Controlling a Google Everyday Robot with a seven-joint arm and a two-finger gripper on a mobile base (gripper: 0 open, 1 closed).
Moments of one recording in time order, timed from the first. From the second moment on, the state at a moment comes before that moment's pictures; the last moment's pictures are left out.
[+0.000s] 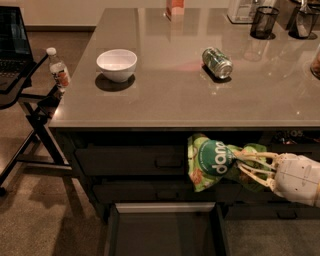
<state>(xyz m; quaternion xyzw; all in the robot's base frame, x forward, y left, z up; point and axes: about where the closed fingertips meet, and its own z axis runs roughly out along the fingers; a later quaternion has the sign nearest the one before) 0.436 -0.220 0.798 -0.57 0.57 0.03 0.58</state>
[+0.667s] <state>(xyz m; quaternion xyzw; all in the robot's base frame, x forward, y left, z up) 0.408 -0.214 0.862 -0.62 0.53 -0.03 0.58</state>
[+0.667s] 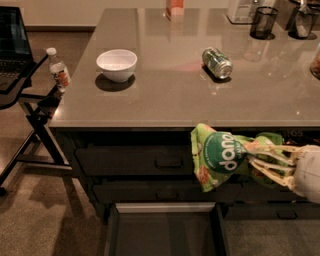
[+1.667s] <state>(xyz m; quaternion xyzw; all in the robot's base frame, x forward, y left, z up) 0.457 -0.229 0.977 -0.62 0.50 -0.11 0.60</state>
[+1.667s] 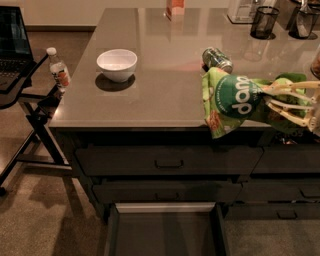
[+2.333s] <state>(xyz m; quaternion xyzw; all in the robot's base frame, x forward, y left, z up) 0.507 -0.203 0.990 -0.63 0.46 -0.11 0.61</state>
